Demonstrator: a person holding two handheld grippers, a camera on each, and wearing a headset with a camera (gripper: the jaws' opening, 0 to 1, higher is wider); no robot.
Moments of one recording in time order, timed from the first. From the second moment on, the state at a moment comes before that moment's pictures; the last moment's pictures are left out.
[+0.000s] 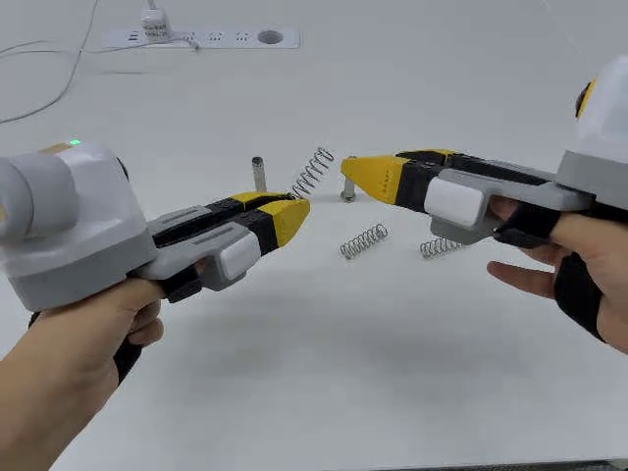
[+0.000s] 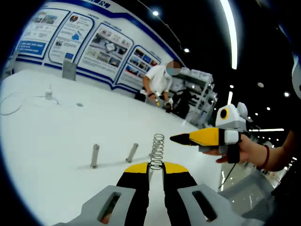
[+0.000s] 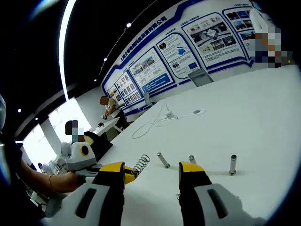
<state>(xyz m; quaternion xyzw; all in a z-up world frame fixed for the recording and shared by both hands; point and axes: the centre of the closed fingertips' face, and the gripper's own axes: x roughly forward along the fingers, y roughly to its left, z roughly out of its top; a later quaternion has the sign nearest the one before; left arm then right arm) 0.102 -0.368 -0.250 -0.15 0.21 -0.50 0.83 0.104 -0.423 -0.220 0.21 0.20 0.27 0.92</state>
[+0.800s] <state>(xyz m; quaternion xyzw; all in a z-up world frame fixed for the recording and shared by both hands) 0.093 -0.378 -0.244 -0.16 0.20 -0.52 0.82 0.117 -0.402 -0.227 0.28 0.21 0.26 0.90</state>
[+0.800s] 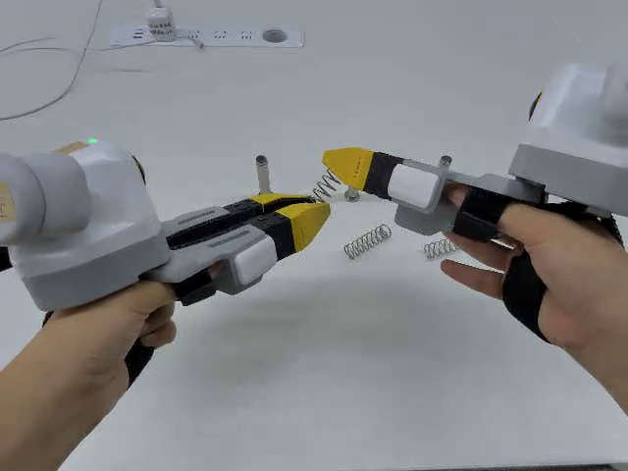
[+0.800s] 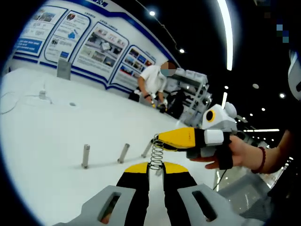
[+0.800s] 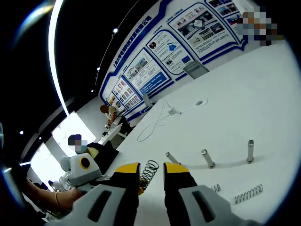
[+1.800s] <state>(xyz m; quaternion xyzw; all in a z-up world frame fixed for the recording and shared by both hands) 0.096 -0.372 -0.245 -0.10 0.19 -0.51 0.83 0.114 -0.380 -0.218 0.22 0.20 0.30 0.91</state>
